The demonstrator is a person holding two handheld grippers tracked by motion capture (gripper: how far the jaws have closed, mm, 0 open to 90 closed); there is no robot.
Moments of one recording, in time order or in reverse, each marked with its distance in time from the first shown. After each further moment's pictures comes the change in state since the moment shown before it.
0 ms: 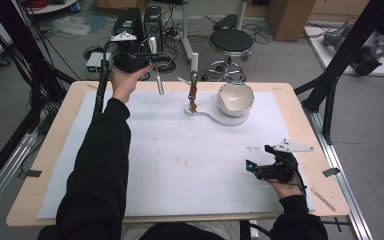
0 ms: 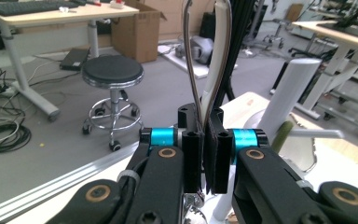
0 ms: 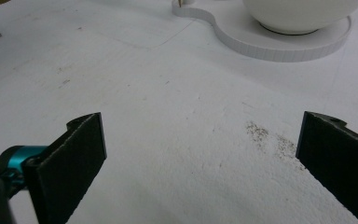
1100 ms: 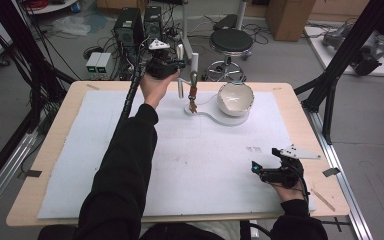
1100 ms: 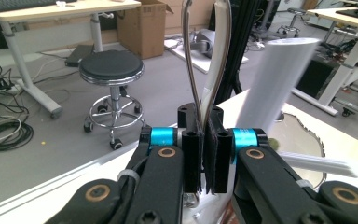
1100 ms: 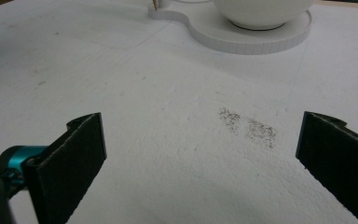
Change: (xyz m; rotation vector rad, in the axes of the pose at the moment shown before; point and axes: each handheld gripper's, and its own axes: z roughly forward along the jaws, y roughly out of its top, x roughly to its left) left arm -0.057 -0.010 0.061 0.014 0.050 0.025; right arm -0.007 -0.019 -0.010 -0.048 -0.077 0.032
